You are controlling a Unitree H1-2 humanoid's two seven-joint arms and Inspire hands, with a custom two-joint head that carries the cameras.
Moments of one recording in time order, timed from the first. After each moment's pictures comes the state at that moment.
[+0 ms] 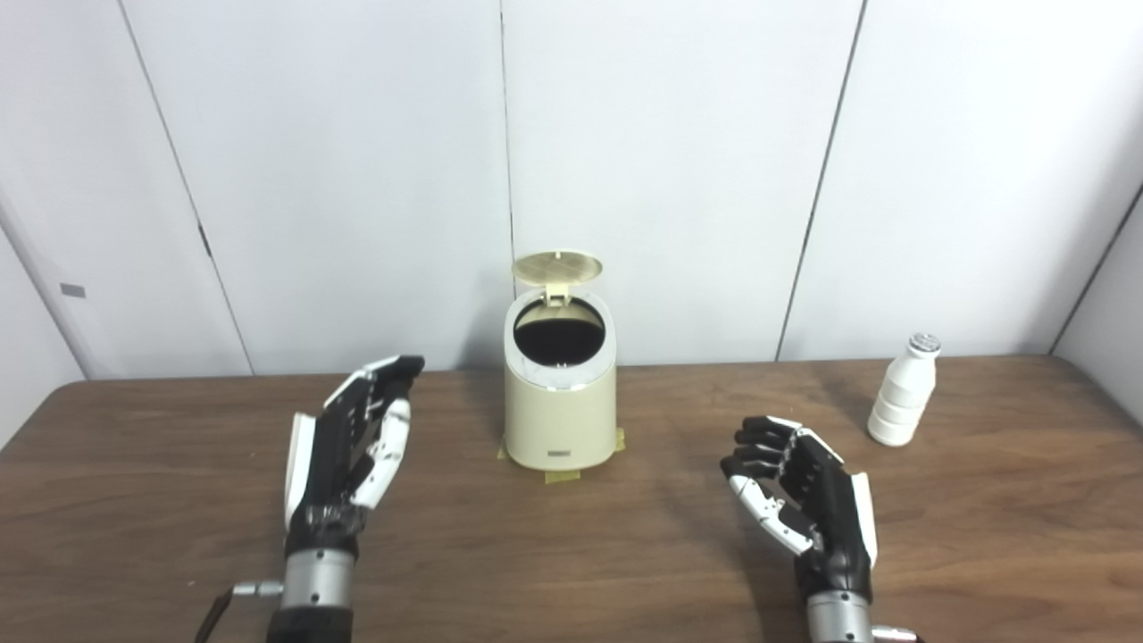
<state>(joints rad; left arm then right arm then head) -0.16 0.06 0.01 -0.16 0.20 -0.02 0.11 -0.13 0.06 -0.06 0.09 -0.13 -0.21 -0.22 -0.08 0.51</state>
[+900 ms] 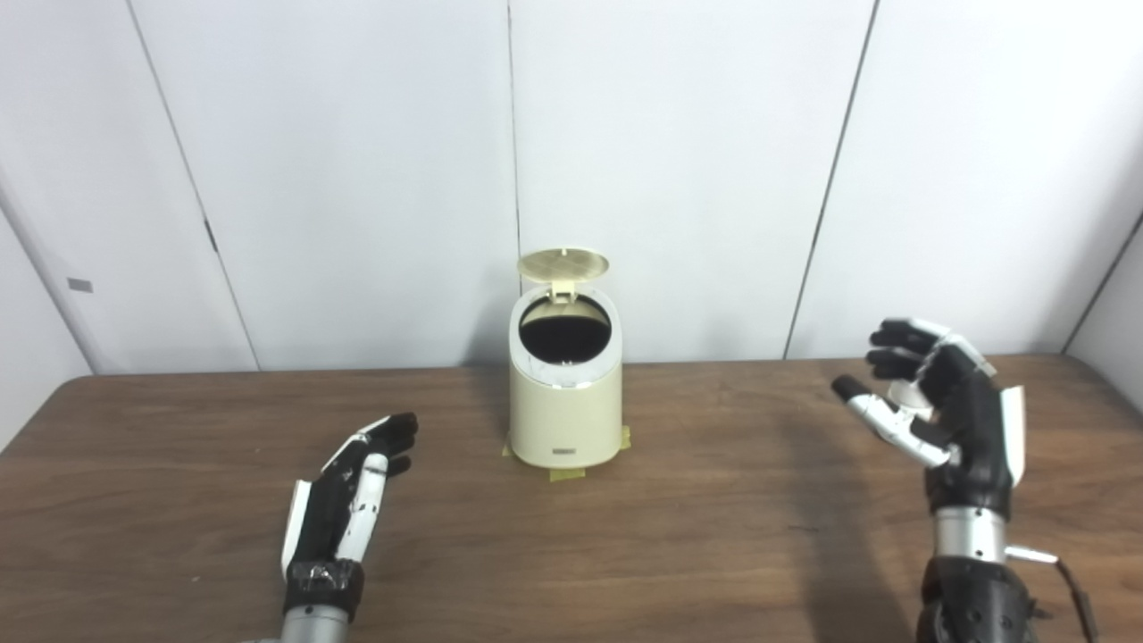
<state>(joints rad) -0.10 0.05 0.05 -0.08 0.00 -0.04 0.04 -0.26 -0.12 -0.22 -0.01 -0.17 -0.20 -0.29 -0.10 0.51</state>
